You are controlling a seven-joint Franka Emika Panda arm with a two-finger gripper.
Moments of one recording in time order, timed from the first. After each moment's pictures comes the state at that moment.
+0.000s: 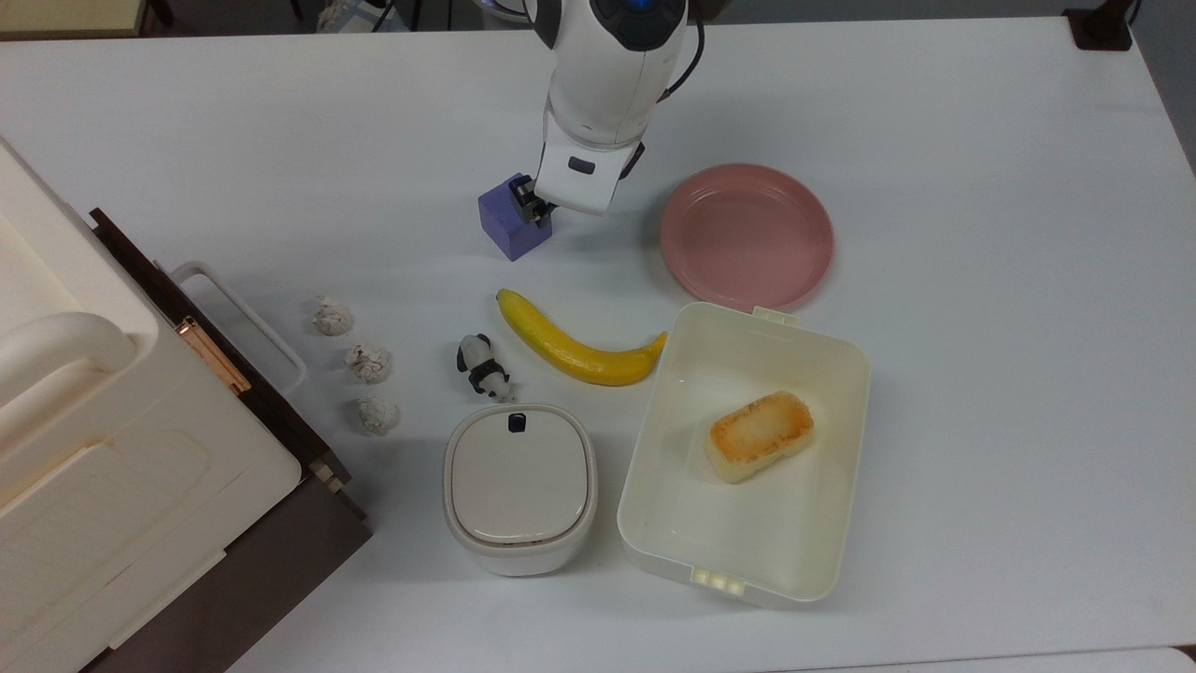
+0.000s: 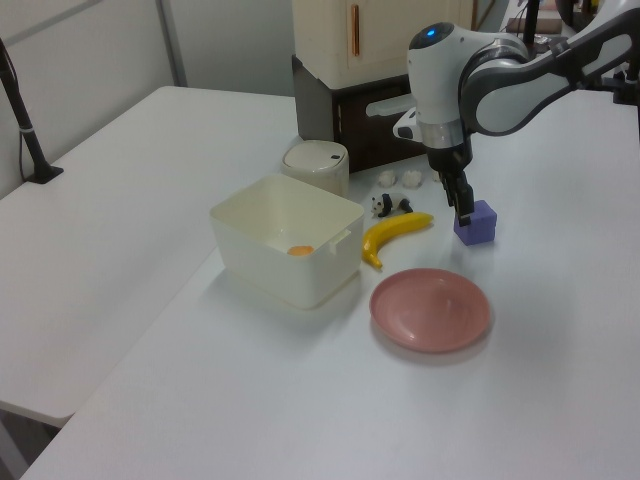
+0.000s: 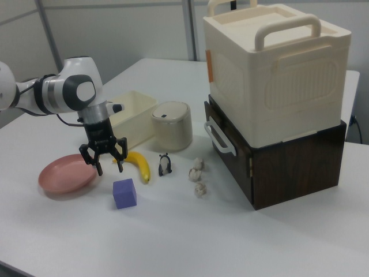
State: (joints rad) arm 0.24 0.23 -0.08 -1.89 -0.14 1.94 -0.32
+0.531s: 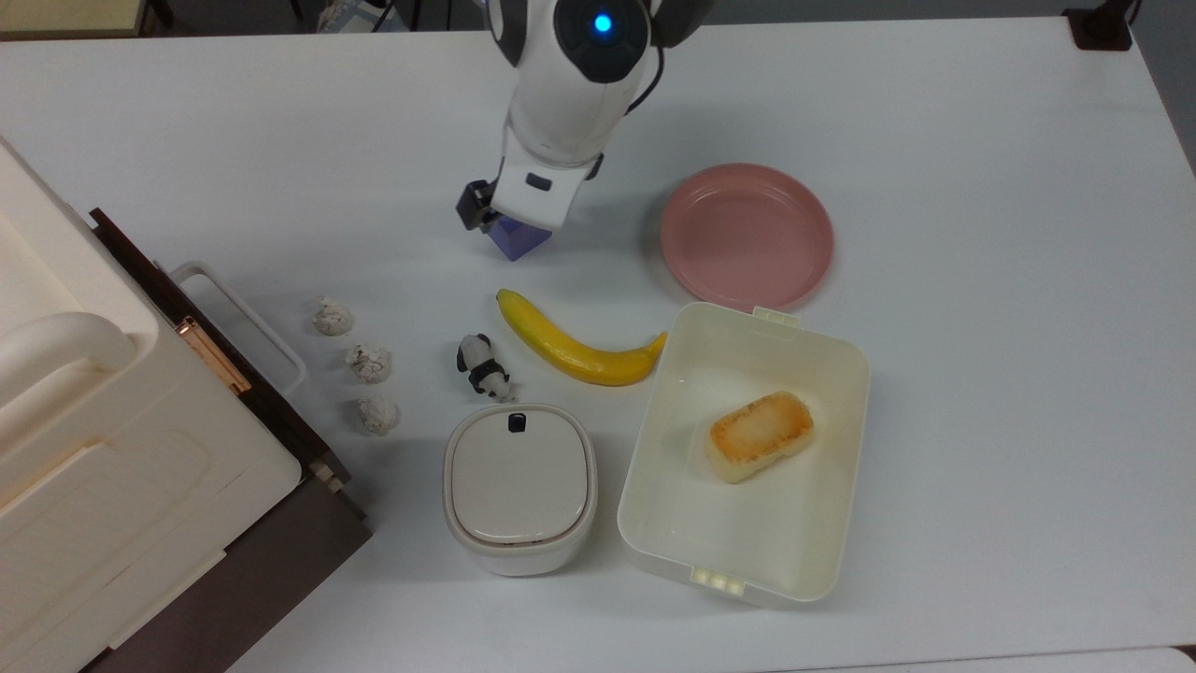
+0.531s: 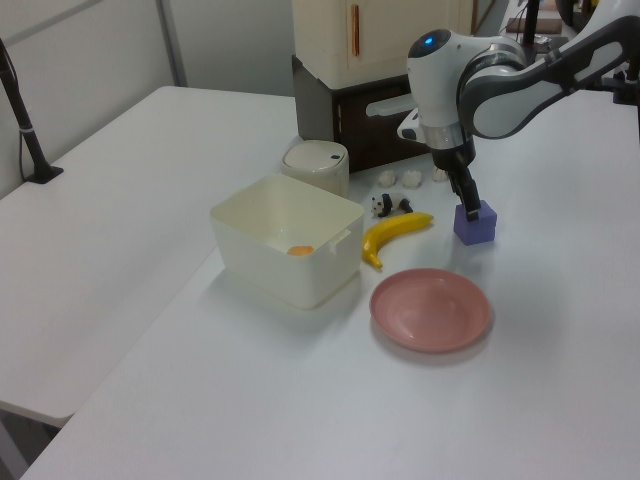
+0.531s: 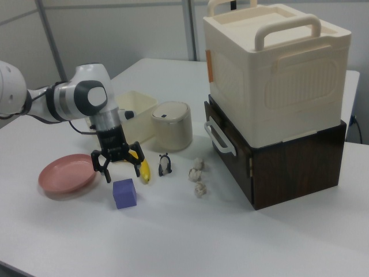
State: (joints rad) arm 0.20 0.25 -0.09 -1.90 -0.22 1.93 -0.33
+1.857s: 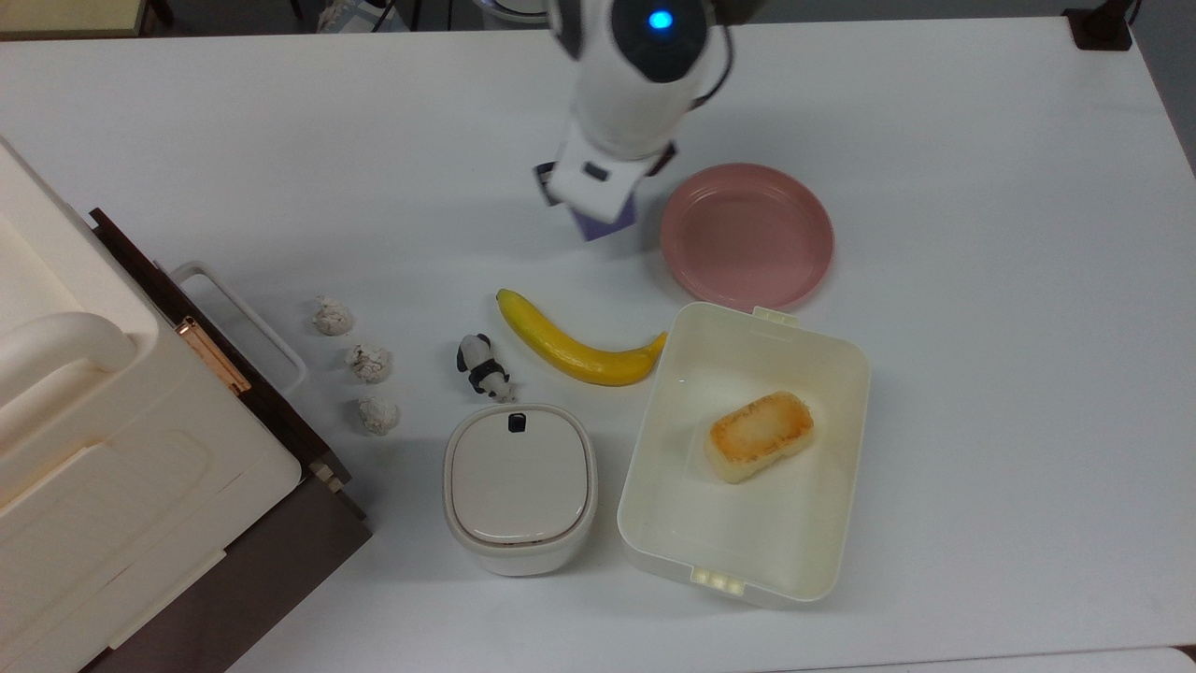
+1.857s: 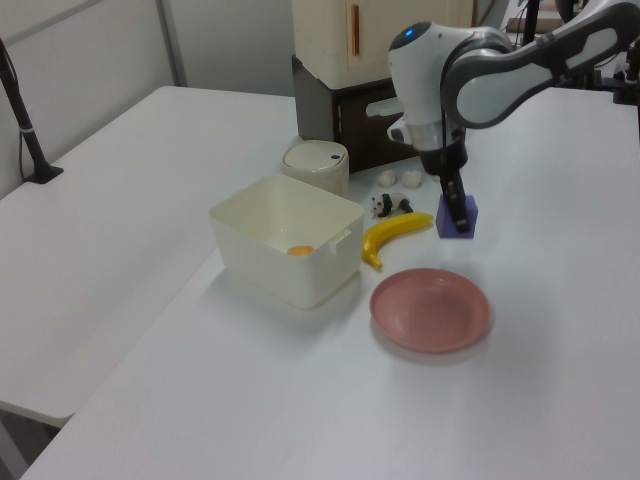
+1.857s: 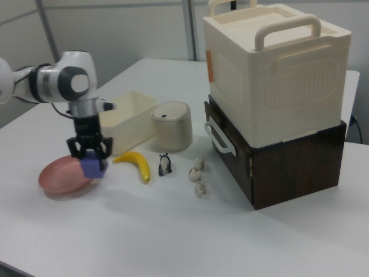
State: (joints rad) arm 0.29 0.29 -0.08 -1.76 -0.04 1.76 -0.12
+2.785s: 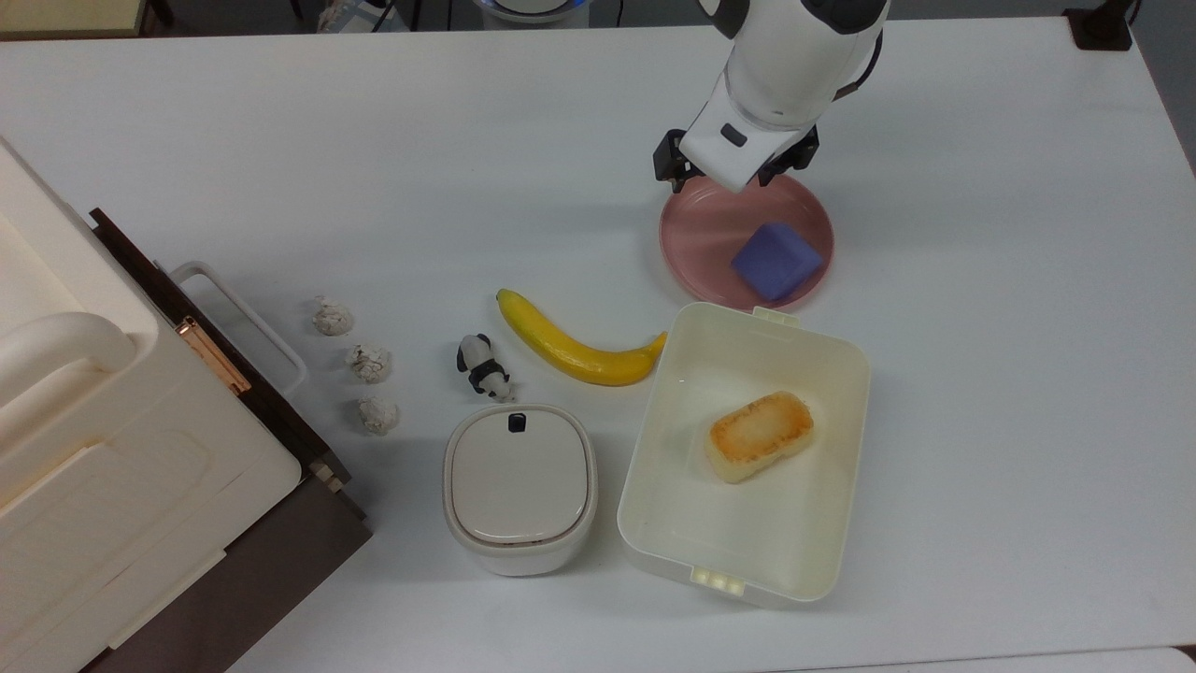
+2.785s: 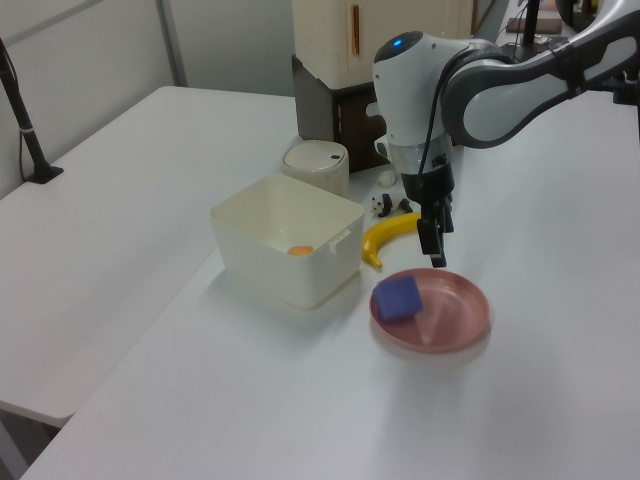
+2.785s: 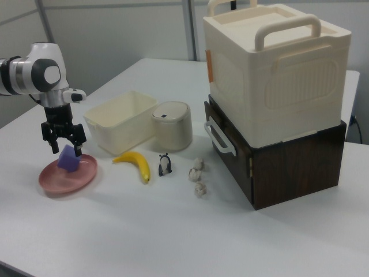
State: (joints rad) arm 0.45 0.33 -0.07 -1.66 0.02 1.76 0.24
